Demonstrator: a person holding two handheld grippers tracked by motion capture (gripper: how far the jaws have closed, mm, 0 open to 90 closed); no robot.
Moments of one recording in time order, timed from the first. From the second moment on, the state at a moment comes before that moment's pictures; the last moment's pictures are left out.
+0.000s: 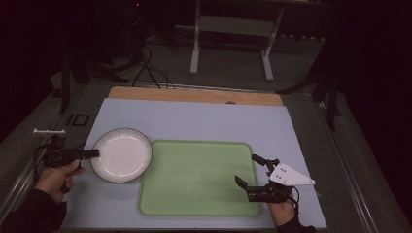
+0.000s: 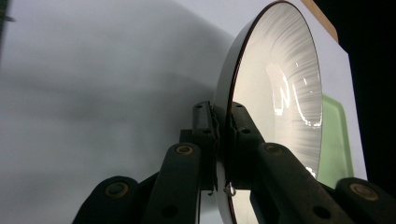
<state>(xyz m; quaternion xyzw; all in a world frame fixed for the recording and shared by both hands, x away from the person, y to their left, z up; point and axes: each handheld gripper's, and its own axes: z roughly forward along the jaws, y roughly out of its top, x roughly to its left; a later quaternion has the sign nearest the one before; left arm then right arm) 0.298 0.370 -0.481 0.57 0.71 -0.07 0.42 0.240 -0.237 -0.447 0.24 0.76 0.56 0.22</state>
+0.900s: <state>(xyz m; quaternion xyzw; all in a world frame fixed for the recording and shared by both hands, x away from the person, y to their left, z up) 0.305 0.294 -0.445 0.64 0.62 -0.10 0.44 0.240 -0.236 -0.447 0.24 0.76 0.56 0.22</state>
